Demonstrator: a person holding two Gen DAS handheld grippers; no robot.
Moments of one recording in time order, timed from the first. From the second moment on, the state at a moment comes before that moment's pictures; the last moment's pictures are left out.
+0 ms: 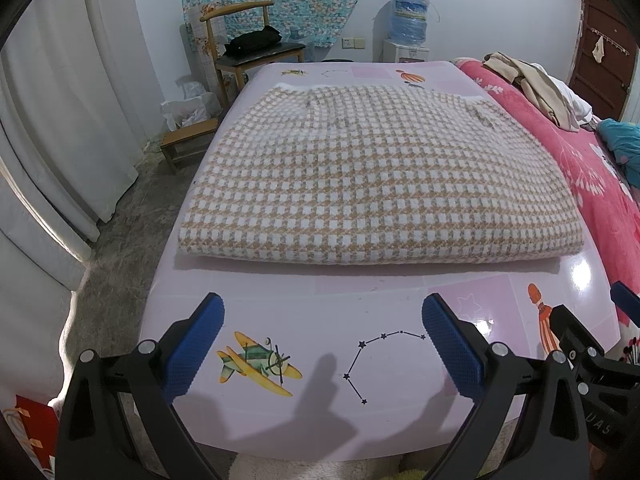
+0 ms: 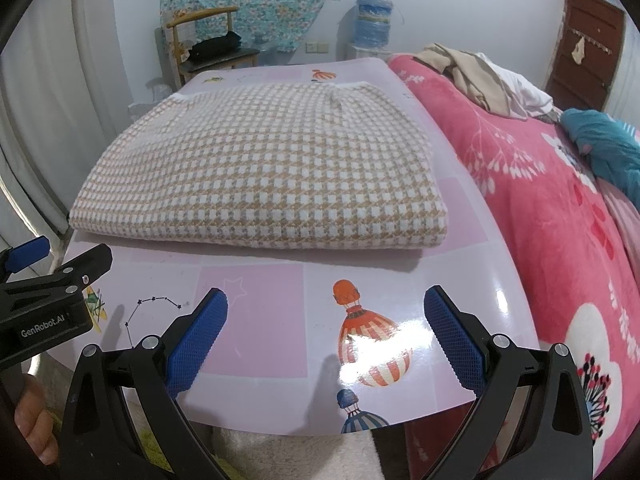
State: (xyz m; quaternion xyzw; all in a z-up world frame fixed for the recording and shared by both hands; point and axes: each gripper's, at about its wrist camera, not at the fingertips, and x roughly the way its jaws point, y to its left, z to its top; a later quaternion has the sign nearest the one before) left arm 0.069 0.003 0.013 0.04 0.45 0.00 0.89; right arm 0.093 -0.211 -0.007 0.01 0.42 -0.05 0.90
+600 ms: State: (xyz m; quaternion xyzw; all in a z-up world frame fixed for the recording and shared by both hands) left arm 0.069 0.003 0.013 0.04 0.45 0.00 0.89; right arm 0.093 -0.209 -0.009 0.01 0.43 -0.05 0.90
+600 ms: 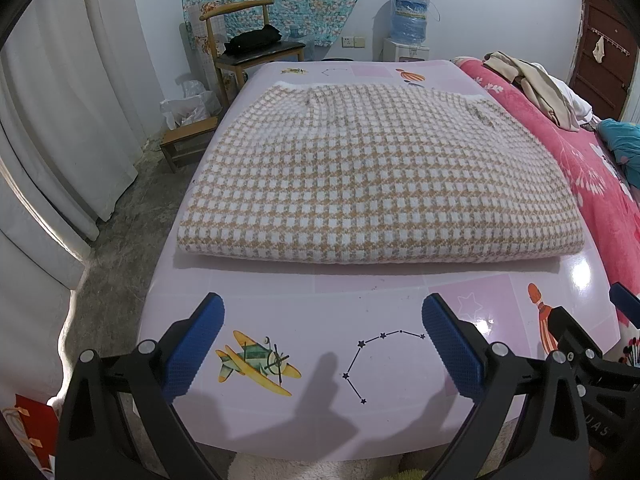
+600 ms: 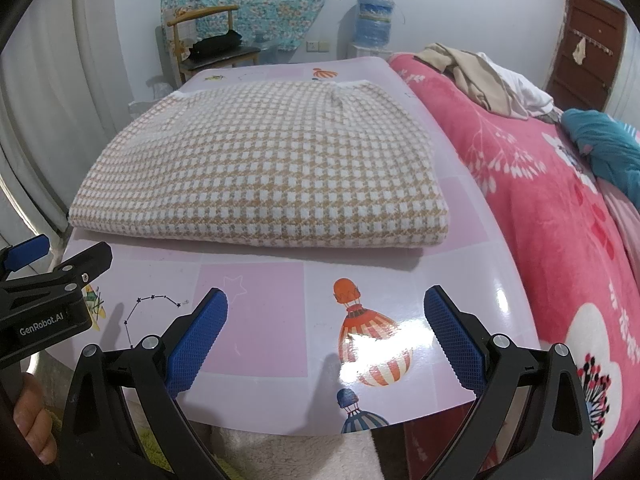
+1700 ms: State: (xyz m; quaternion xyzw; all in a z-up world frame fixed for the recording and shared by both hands) left arm 0.068 0.002 0.013 0.04 0.45 0.00 0.89; right arm 0.092 -0.212 -0.009 0.01 0.42 -0.05 0.90
